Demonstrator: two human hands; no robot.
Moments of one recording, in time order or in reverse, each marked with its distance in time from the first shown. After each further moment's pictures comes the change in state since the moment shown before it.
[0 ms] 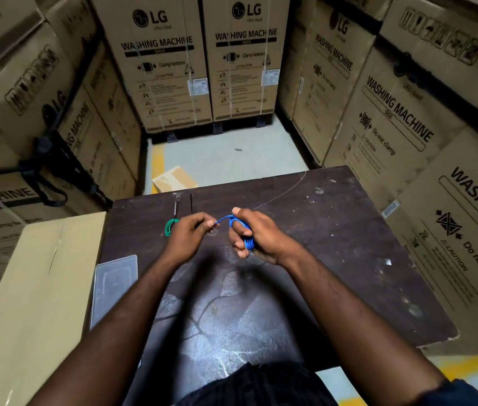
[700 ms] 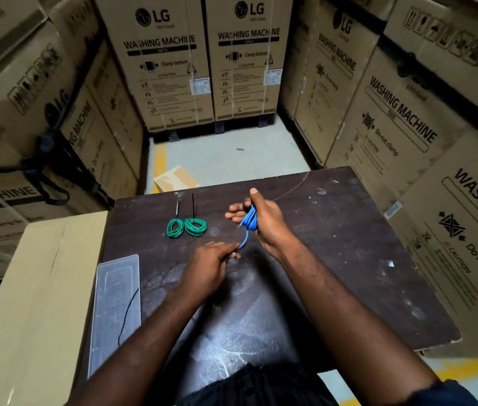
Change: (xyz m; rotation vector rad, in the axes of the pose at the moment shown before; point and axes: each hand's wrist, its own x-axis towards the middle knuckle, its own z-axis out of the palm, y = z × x) left_hand -0.050 0.013 0.038 0.400 -0.045 0.254; right_hand 0.029 -0.004 -0.004 0.206 0.402 -0.156
